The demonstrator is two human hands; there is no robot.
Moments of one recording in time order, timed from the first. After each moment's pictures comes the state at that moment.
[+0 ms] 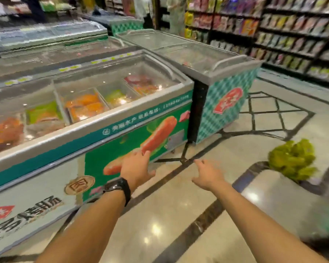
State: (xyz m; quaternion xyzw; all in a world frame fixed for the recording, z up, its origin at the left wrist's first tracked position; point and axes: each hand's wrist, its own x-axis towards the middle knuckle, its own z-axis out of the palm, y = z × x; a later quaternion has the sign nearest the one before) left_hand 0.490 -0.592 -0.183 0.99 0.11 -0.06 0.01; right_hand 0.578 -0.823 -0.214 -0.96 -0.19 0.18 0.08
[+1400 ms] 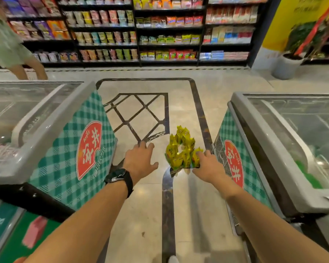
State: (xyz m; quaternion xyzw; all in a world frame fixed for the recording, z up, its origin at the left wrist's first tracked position) left_hand 1.165 -1.050 -0.185 0.93 -0.36 -0.05 -0.03; right_hand 1.032 -1.251 -0.216 -0.94 0.28 0.11 0.18
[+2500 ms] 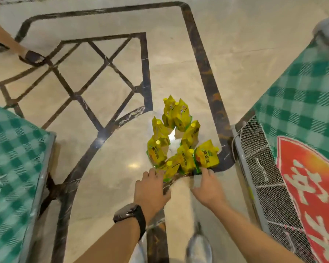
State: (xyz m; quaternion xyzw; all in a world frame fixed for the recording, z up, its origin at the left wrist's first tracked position) left_hand 1.449 -1.393 -0.703 0.89 -0.37 -0.27 -0.07; right_hand 1.337 -1.539 -0.730 -0.82 0.42 0.18 0.33
